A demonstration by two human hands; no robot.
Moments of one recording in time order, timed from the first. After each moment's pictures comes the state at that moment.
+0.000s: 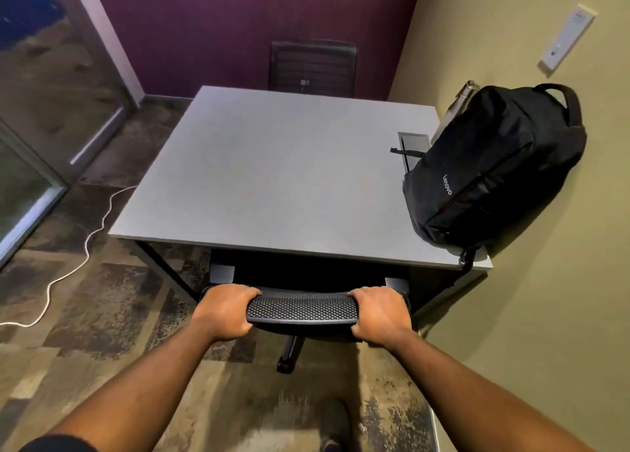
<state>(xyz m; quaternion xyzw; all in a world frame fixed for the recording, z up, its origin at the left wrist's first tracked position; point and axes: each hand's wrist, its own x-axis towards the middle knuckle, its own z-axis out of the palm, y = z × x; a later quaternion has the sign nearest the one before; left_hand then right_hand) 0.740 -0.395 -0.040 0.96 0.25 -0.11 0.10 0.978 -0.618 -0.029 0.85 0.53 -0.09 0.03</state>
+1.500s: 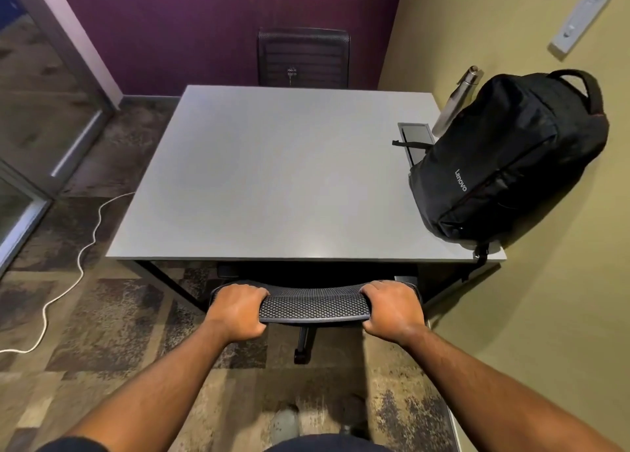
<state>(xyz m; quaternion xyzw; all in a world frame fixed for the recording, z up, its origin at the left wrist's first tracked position) 0.756 -0.335 -0.044 0.96 0.21 -0.14 0.07 0.981 -0.576 -0.033 0.86 0.50 -0.09 0.02</state>
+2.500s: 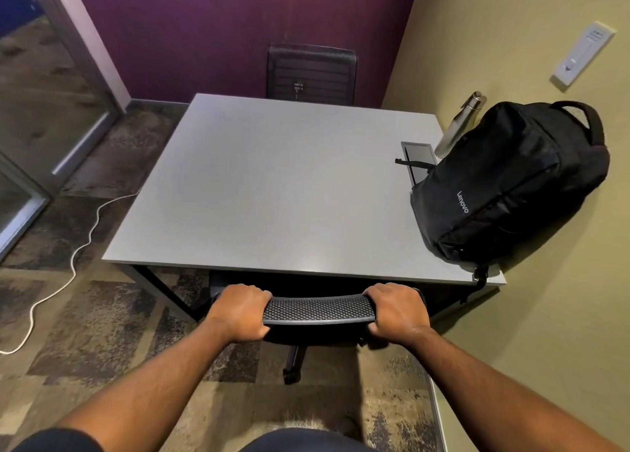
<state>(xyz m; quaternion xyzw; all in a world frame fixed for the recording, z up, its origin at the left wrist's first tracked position) 0.776 -0.326 -0.035 0.97 0.19 -0.15 0.05 1.013 -0.561 -0.020 0.85 0.52 -0.09 0.06</state>
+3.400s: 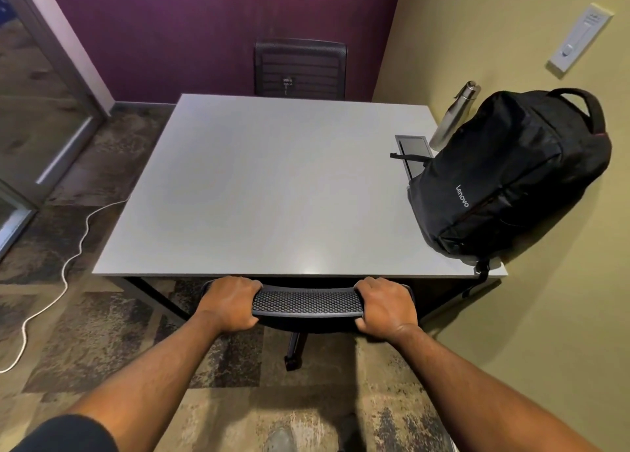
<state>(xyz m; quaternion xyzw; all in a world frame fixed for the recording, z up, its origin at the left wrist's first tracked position) 0.787 -0.276 -0.050 0.97 0.19 -0.13 0.06 1.000 -0.532 -0.029 0.86 0.50 -0.08 0.02</state>
